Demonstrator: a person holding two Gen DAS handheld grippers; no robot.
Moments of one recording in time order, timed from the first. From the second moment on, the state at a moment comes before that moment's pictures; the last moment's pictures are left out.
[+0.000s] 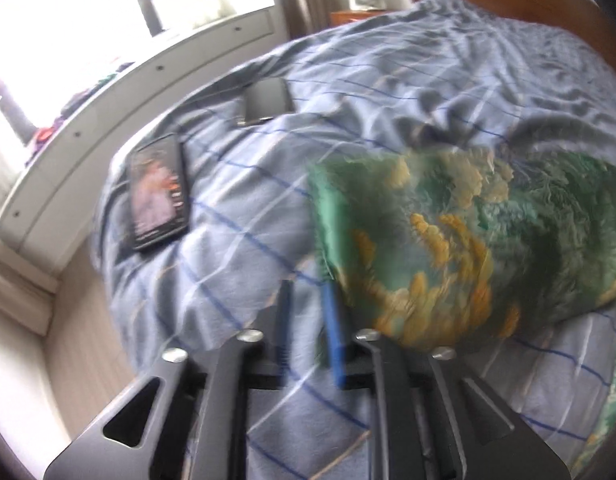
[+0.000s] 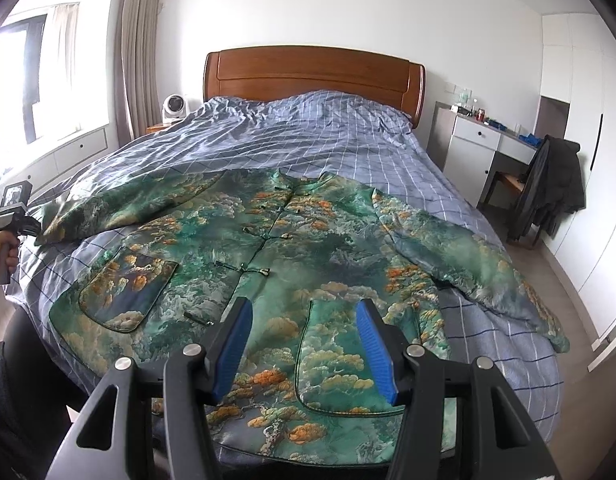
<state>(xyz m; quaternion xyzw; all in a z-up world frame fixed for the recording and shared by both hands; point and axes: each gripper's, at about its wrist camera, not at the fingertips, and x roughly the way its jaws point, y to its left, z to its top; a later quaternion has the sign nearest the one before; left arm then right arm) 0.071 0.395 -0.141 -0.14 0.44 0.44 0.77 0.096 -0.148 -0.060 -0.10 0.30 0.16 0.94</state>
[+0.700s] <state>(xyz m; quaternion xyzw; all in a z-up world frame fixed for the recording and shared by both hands) 0.059 0.236 -0.050 -0.09 0.34 0.26 0.90 0.111 -0.154 -0.070 -0.10 0.33 0.11 0.93</state>
